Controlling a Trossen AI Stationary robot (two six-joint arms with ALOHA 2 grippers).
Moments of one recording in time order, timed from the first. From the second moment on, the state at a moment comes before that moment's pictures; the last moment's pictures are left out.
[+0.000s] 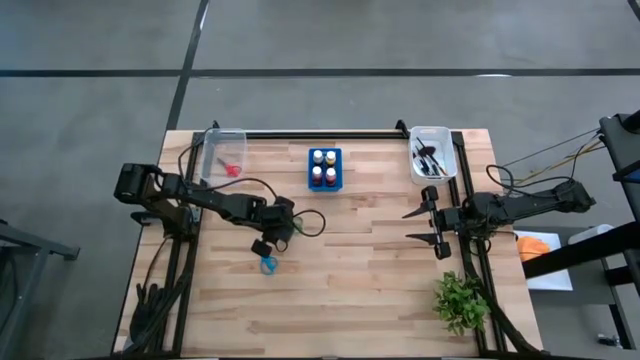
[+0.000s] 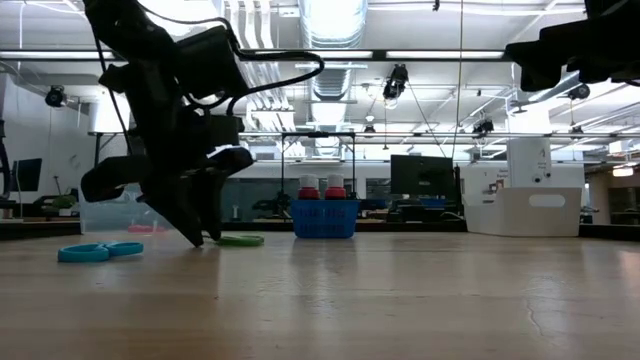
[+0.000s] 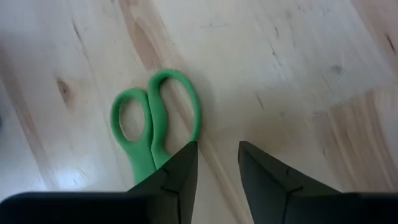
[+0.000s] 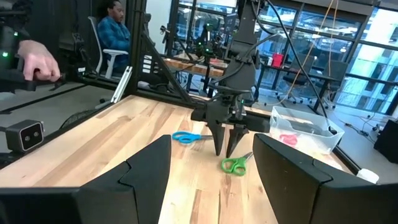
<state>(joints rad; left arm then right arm) -0.01 1.60 0.73 -0.31 -0.06 0.51 0.20 0.27 0.11 0.18 0.05 -0.15</state>
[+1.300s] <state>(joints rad) 0.03 1.60 0.74 -0.22 -0.09 0.55 0.20 0.27 0.10 0.18 0.05 -0.15</state>
